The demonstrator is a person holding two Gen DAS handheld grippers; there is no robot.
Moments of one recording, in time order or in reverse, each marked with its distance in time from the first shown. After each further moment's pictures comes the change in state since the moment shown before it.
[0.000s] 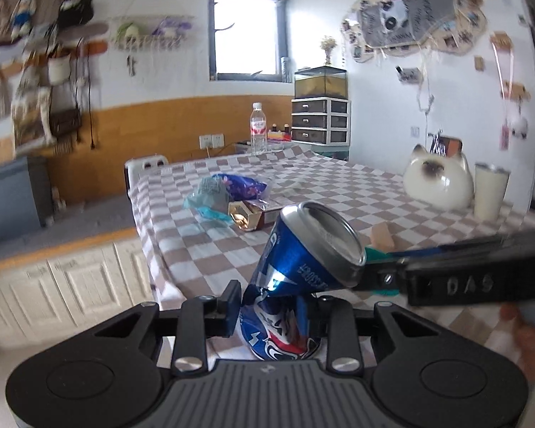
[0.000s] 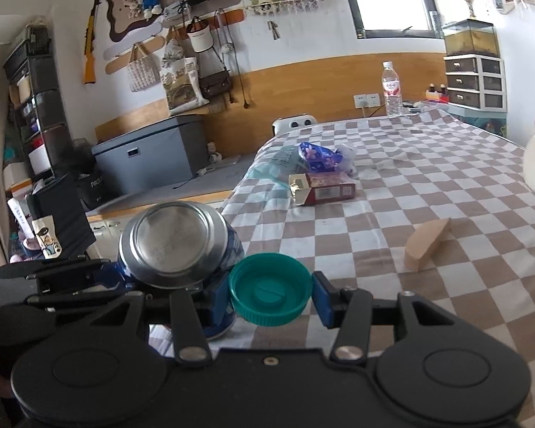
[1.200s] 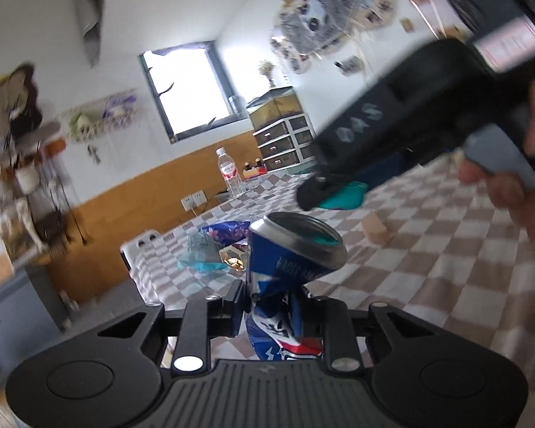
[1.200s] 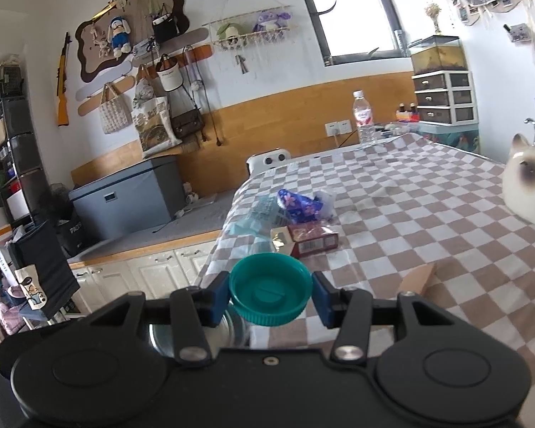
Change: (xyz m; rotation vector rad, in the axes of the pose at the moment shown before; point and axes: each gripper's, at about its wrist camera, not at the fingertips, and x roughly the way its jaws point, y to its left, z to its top) left arm -0.002 -0.018 -0.011 0.298 -0.131 -0.001; right arm 0.001 0.001 0.040 0.080 -0.110 -0.081
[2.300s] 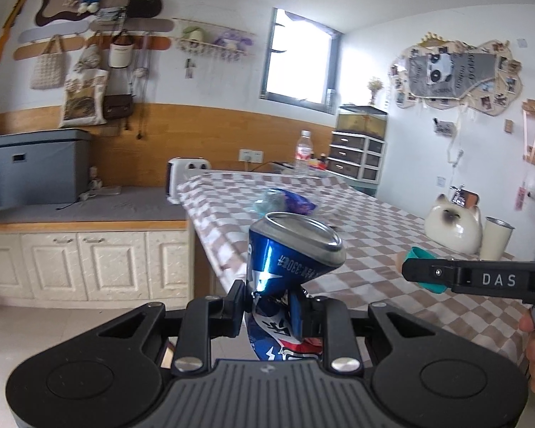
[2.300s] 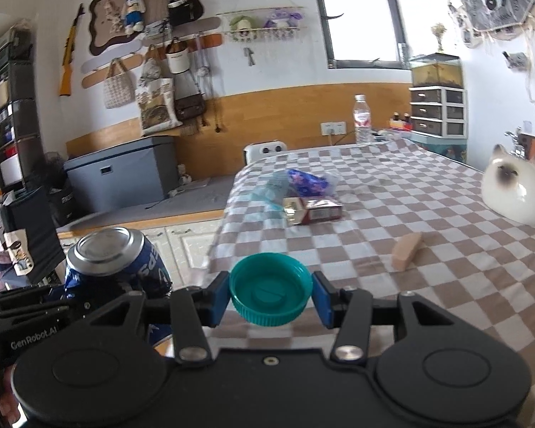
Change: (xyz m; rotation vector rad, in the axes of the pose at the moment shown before) left arm -0.093 0.080 -0.031 -0.525 0.072 0.073; right arm -0.056 0.061 -0.050 -0.110 0.017 -0.061
